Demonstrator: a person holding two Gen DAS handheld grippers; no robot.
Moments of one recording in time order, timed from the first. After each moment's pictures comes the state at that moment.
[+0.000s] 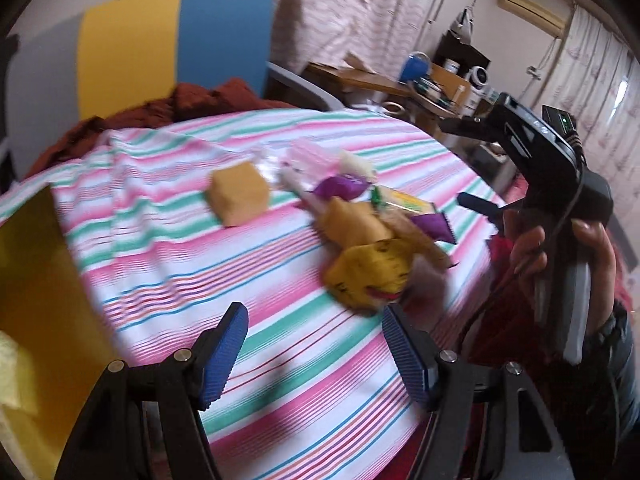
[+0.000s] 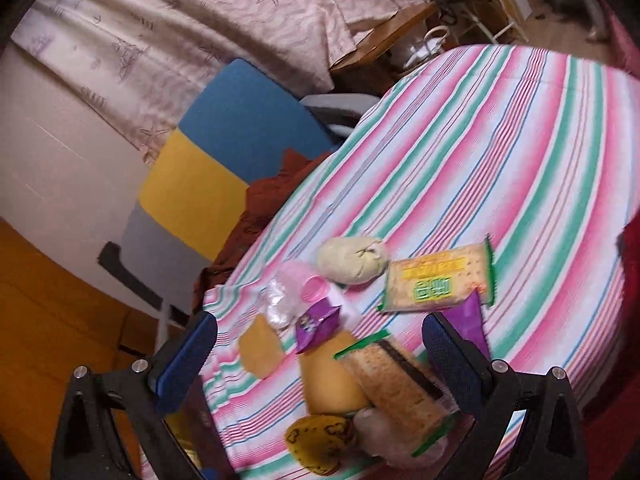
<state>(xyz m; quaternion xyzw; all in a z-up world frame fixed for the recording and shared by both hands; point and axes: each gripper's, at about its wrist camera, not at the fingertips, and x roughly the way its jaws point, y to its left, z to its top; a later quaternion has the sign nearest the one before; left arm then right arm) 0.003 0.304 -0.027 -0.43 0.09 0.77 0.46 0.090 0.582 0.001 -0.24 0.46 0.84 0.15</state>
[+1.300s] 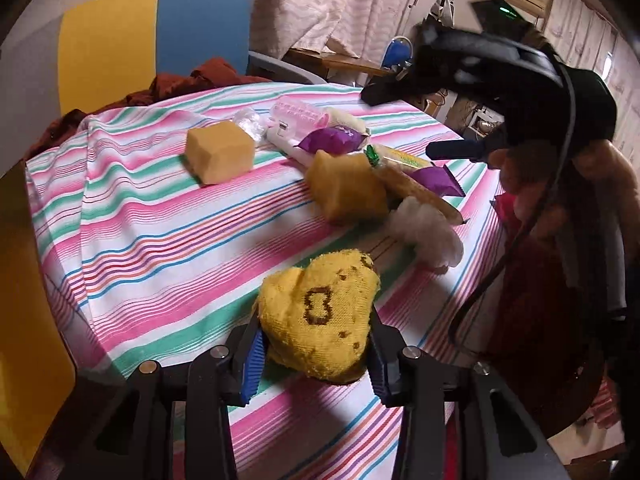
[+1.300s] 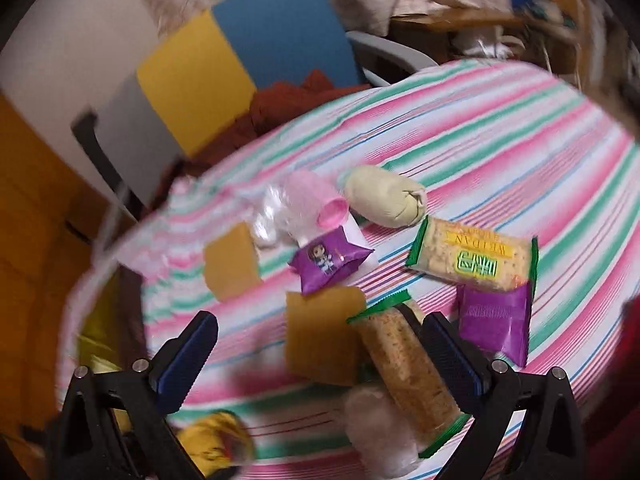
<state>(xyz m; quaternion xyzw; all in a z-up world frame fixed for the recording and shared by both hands) 0.018 0.292 -0.070 -0.42 0.12 0.76 0.48 0.015 0.519 -0.011 -0.44 0.24 0.86 0.15</state>
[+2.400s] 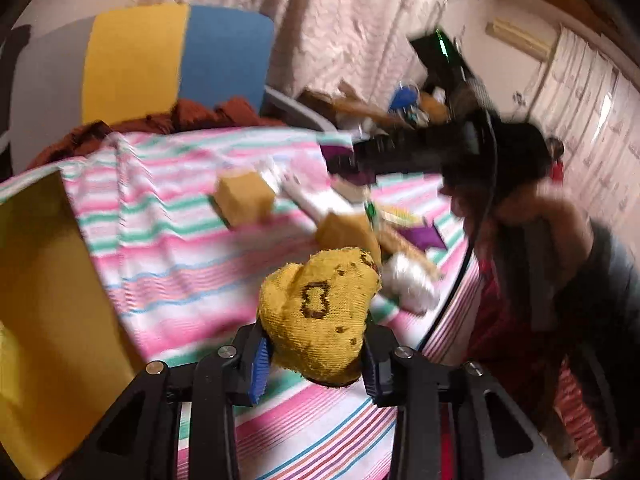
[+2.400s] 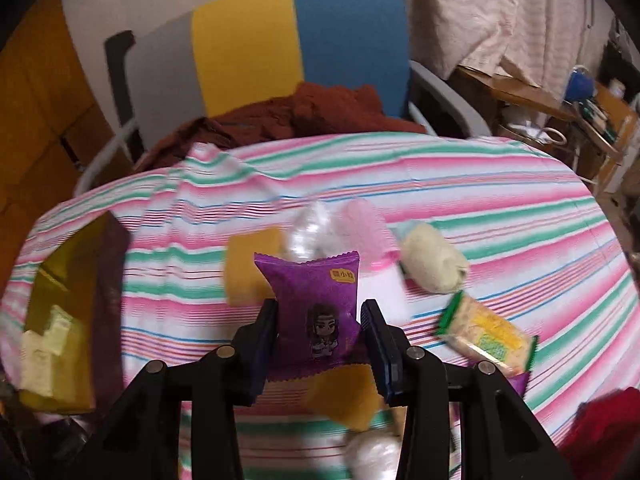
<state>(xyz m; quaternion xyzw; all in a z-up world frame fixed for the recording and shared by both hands) 0.008 0.254 -0.025 -0.38 0.04 0.79 0.47 -0.025 0.467 0.013 -0.44 0.11 0.89 0.10</state>
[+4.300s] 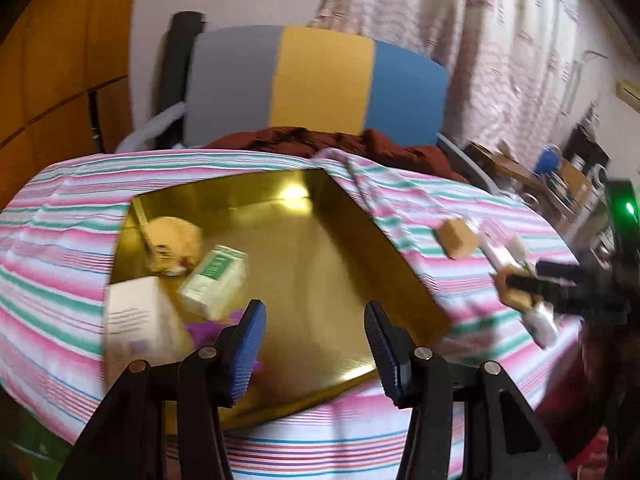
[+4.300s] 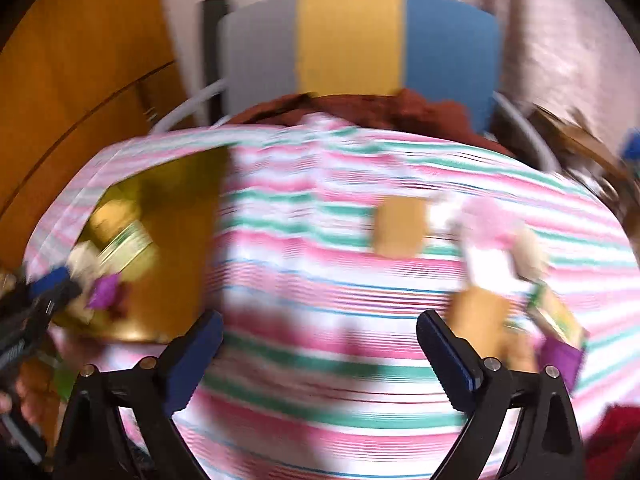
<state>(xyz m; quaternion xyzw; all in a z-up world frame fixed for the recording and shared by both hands) -0.021 0.098 -0.003 -0.38 0.01 0.90 0.23 0.015 0.390 0.012 -0.43 0.07 0.90 0.05</state>
